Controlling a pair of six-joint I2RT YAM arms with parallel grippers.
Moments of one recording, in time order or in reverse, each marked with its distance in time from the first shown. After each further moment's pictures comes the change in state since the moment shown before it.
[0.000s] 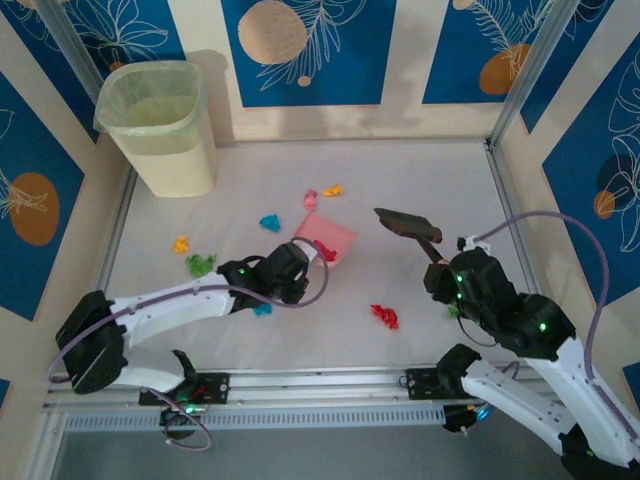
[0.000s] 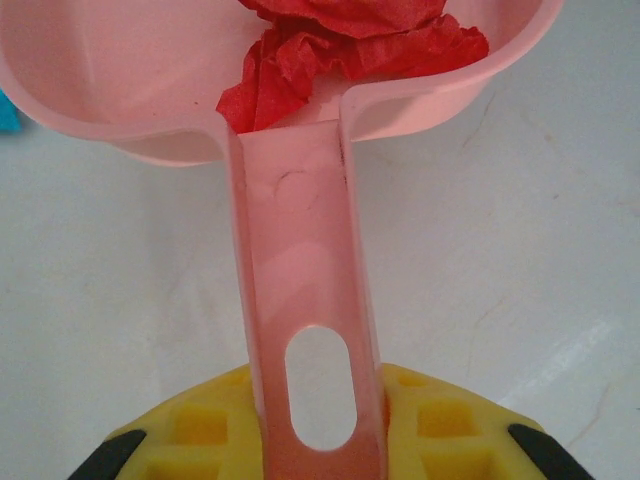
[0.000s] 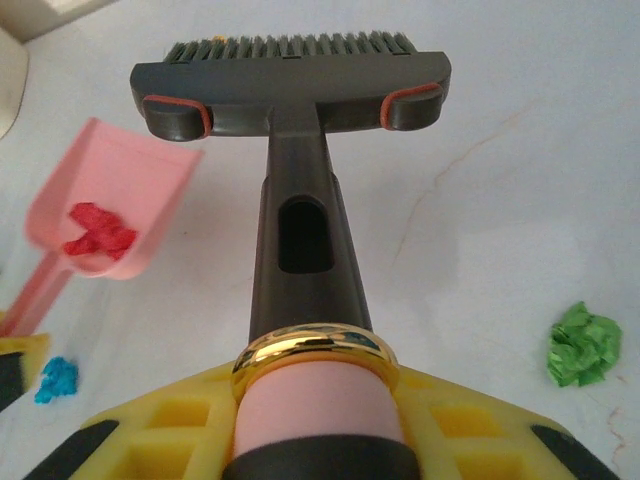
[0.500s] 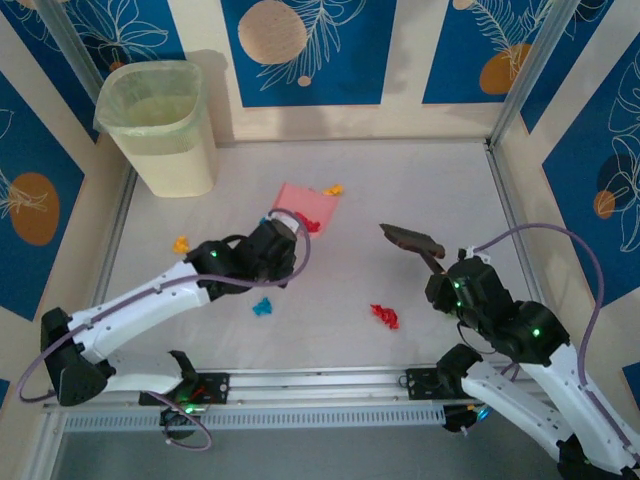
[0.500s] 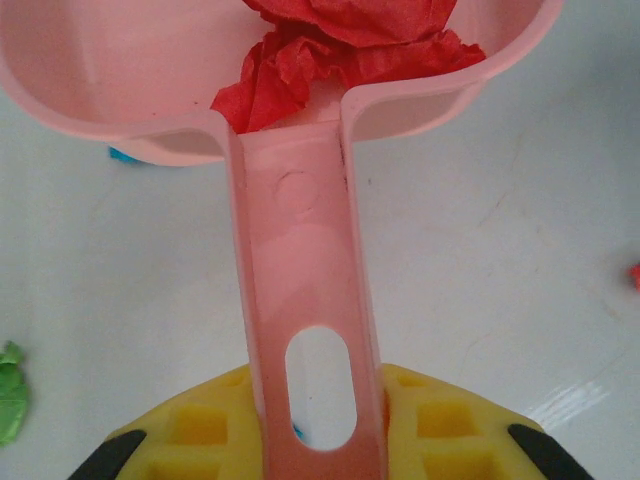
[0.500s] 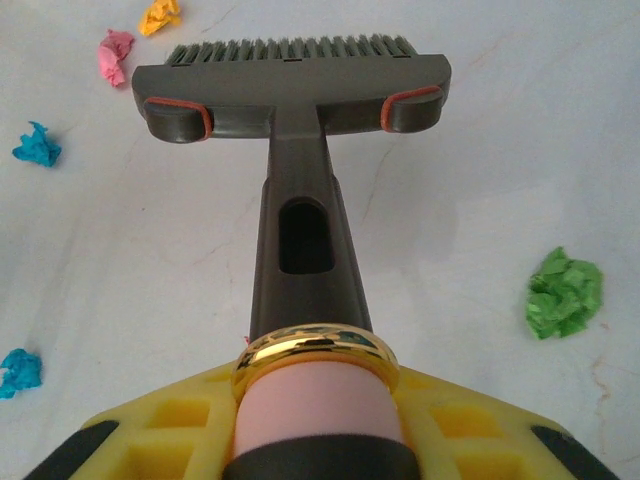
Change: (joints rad) left arm 0.040 -0.072 0.322 -0.365 -0.097 -0.120; right arm -0.031 -0.031 -0.095 -0.005 -0.056 0.033
